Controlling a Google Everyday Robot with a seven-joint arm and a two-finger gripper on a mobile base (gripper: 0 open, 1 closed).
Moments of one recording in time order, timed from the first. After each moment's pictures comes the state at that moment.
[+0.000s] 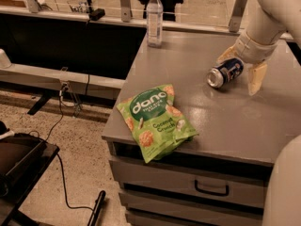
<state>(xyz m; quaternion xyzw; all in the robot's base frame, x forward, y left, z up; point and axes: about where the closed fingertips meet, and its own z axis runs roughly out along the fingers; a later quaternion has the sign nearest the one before) 0.656 -0.287 0.849 -0.86 0.49 -0.08 0.09</state>
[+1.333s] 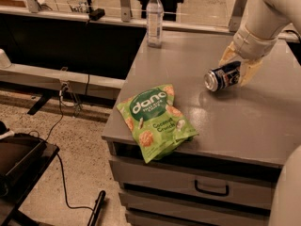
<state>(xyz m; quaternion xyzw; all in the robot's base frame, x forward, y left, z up) 0.644 -0.267 0.869 -0.86 0.49 -0.07 0.10</state>
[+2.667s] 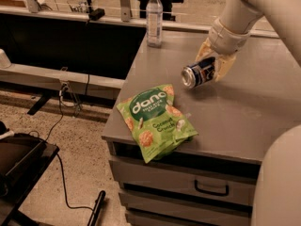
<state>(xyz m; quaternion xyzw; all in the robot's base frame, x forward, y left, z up) 0.653 -0.193 0.876 -0.88 0.46 -0.04 0.13</state>
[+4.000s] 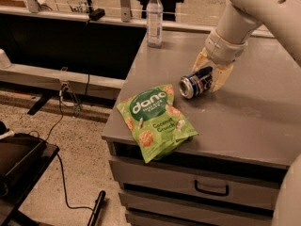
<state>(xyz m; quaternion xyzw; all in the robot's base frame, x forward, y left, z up) 0.627 -0.183 0.861 -0.88 0.45 -0.02 0.12</state>
